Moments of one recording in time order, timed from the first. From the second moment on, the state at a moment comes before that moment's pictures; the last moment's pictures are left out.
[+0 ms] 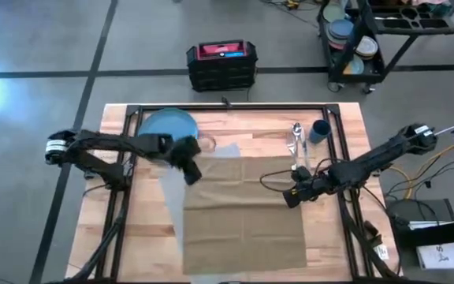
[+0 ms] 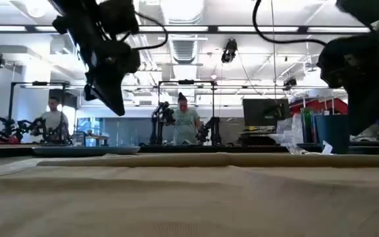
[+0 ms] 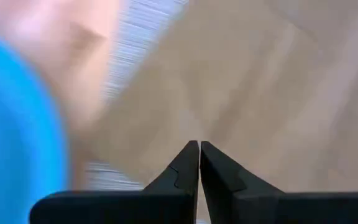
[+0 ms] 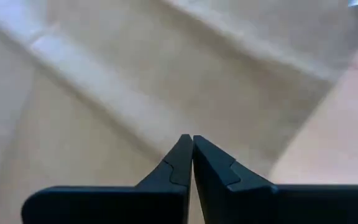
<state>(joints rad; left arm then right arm) 0.26 1.31 0.85 -0.60 0.02 -0.39 0.34 1.10 0.52 -0.56 0.16 1.40</state>
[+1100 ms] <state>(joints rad) 0.47 1.56 0.85 -0.61 0.19 0.24 0.29 1.10 0.51 -0.57 0.19 1.30</state>
